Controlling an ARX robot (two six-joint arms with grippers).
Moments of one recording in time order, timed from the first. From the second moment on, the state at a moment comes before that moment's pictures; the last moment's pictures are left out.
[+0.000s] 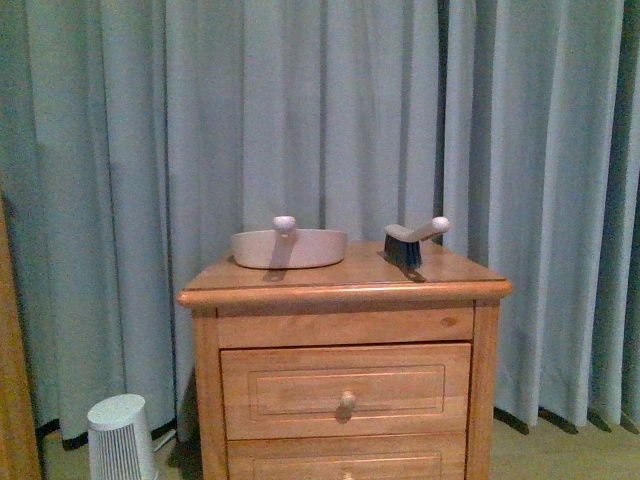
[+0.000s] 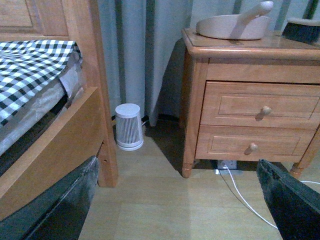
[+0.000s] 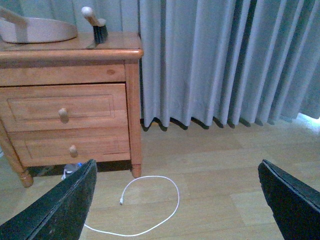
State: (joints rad) left arm 0.00 0.00 0.01 0.00 0.00 0.00; right arm 0.00 0.00 0.02 0.00 0.00 0.00
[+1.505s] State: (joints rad) left arm 0.00 0.00 0.01 0.00 0.00 0.00; right arm 0.00 0.00 0.02 0.00 0.00 0.00
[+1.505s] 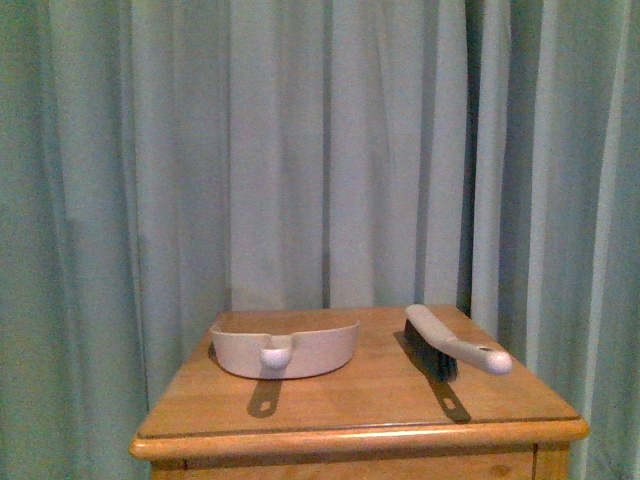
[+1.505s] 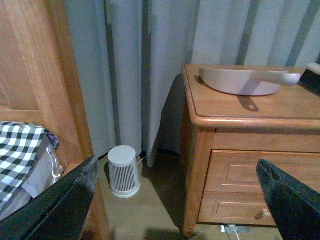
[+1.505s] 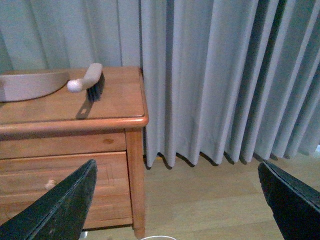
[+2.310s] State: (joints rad) left arm -0.21 1.38 1.13 -0.14 -0.17 -0.16; right arm 0.00 0.00 0.02 0.00 0.00 0.00
